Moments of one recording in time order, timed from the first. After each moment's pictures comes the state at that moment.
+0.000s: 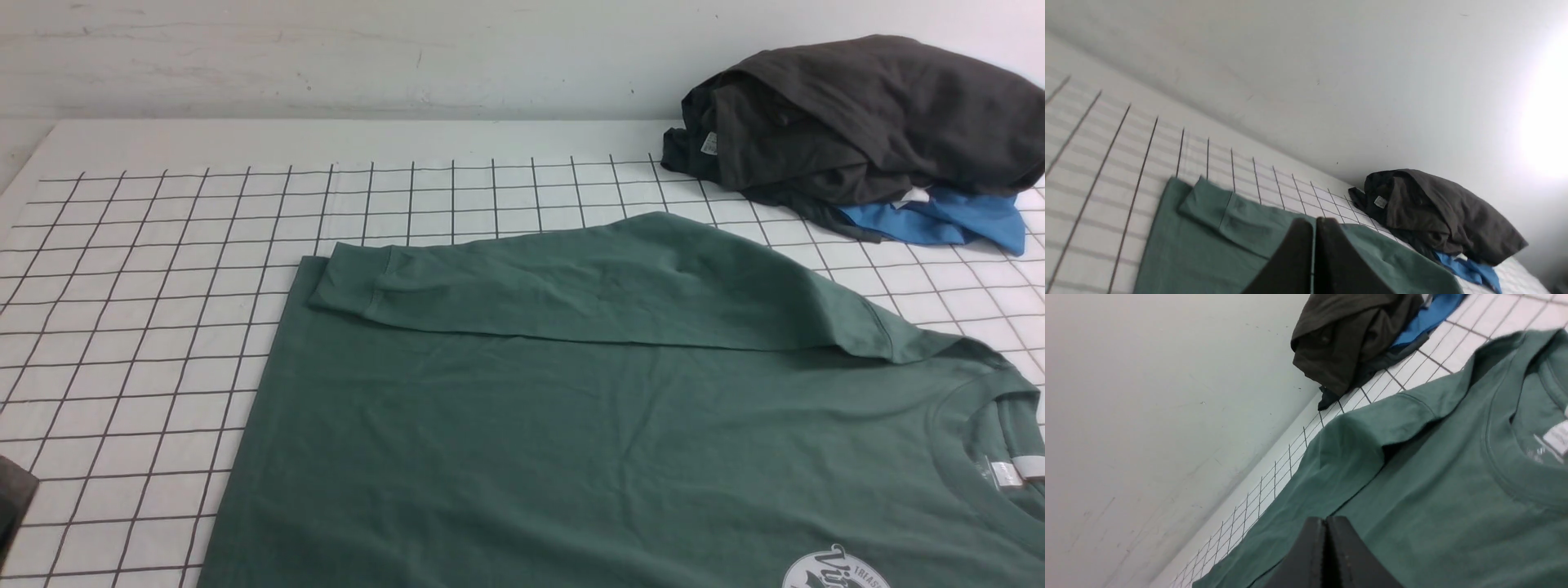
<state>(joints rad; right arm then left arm) -0.06 -0.01 -0.01 0.68 0.33 0.15 0.02 0.00 -0.20 -0.84 0.32 0.24</state>
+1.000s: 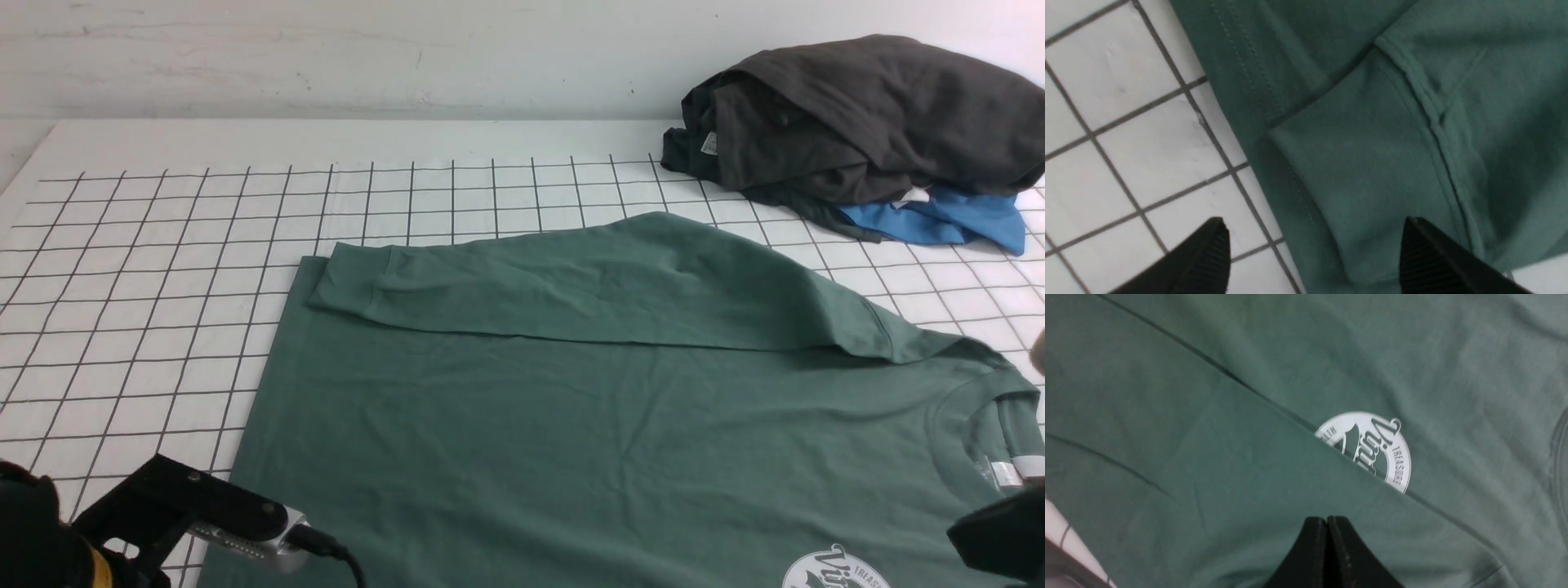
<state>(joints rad) 0.33 0.91 -0.78 0.21 1.12 -0.31 -0.38 1.17 -0.52 -0.05 0.89 -0.03</state>
